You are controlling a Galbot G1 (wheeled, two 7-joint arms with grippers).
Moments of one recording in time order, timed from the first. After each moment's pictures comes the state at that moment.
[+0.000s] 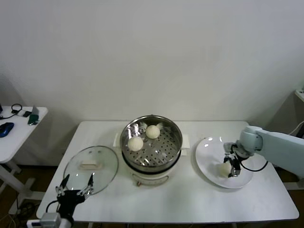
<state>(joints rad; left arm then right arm) 1.77 -1.49 -0.73 -2.21 -0.10 0.25 0.03 0.27 0.64 -1.39 1.24 0.23 -0.27 -0.90</state>
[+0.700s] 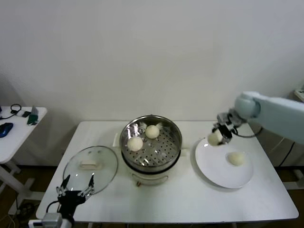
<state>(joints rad) 1.77 -1.48 -0.72 -2.21 -0.07 0.25 0.03 0.78 0.80 -1.52 1.34 0.27 -0.02 -0.99</state>
